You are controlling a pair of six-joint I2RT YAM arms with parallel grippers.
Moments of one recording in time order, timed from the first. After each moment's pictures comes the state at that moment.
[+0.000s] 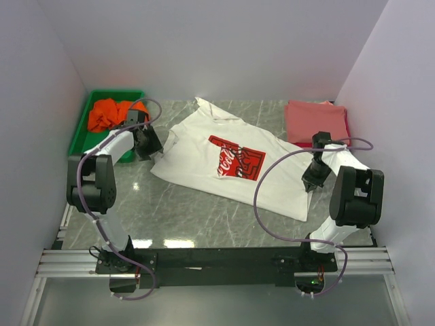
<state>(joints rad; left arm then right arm) -0.08 1.80 1.28 -0.51 0.04 -0.56 -0.15 1.64 1.04 -0.87 0.17 0.54</state>
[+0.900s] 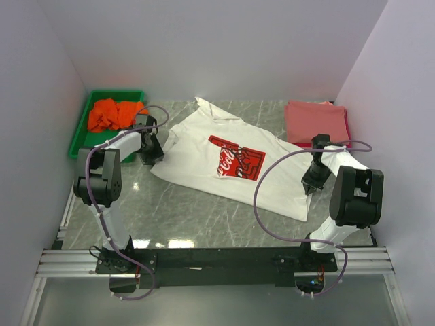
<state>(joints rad) -0.12 1.90 1.28 -0.51 -0.08 -0.57 -0.16 1.64 1.01 -0.87 0.17 0.54</state>
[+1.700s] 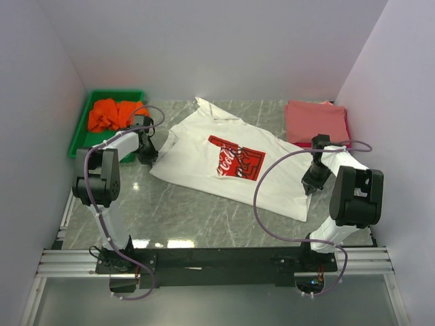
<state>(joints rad) -0.09 1.90 1.27 -0.51 -0.14 -0.57 -0.16 1.64 1.00 -0.87 0.18 0.54</state>
